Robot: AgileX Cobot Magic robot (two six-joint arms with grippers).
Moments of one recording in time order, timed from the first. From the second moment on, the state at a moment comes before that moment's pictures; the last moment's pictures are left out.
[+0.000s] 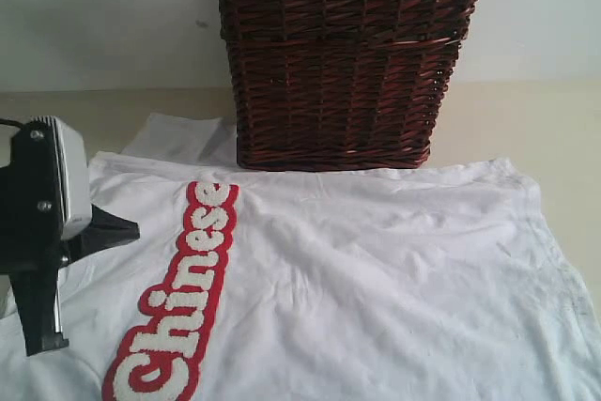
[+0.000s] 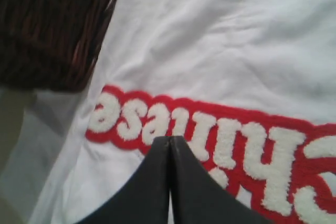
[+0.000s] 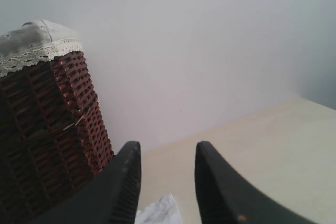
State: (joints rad) left arm -0.30 1.29 -0.50 1.72 -0.40 -0.67; right arm -0.05 0.01 0.00 1.63 -0.08 -1.33
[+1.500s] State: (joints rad) left arm -0.30 1.37 -0.56 -0.08 0.96 1.31; right arm -0.05 0.01 0.00 1.63 -0.08 -1.33
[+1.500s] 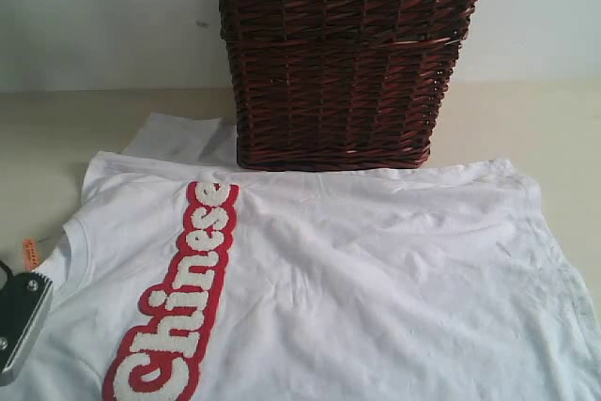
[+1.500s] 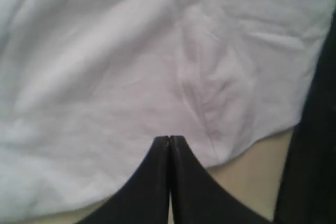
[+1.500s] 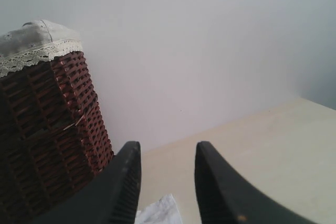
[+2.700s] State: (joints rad) left arm -0.26 1.71 -0.70 0.22 0.34 1.52; right arm -0.05 0.01 0.00 1.63 -0.08 -1.33
